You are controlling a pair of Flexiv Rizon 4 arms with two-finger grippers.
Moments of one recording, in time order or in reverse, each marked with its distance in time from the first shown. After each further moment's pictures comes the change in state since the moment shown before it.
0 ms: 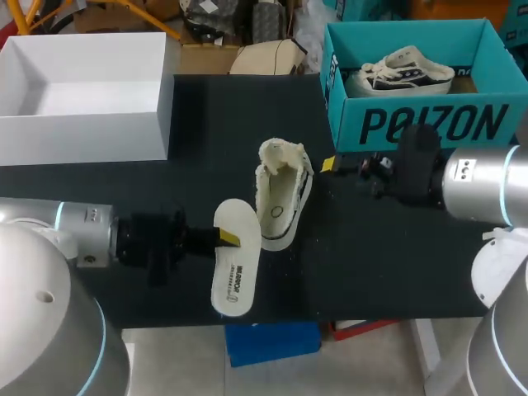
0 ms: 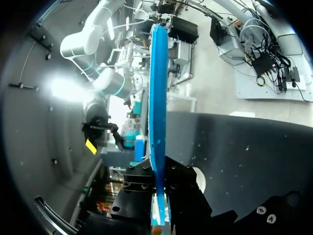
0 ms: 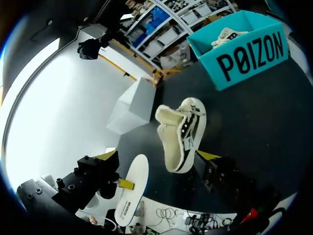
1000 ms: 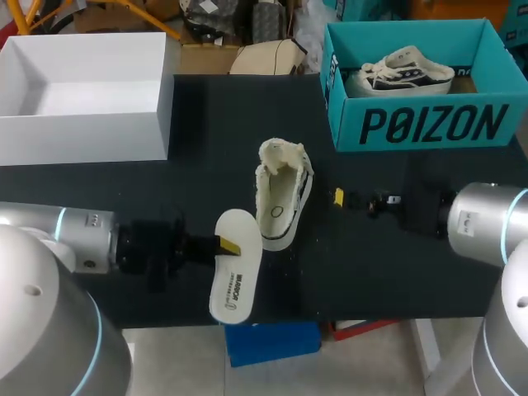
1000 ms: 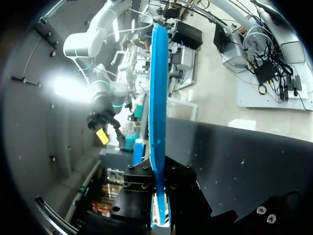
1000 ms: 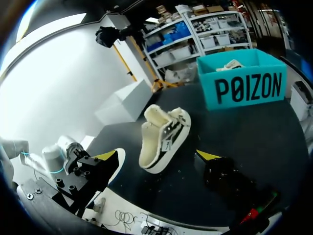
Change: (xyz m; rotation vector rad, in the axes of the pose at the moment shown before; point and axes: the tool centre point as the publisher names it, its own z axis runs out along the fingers) left arm 0.009 -0.012 0.002 0.040 -0.012 -0.051; right arm -0.034 -0.023 -0.022 -0.099 -0.113 -0.326
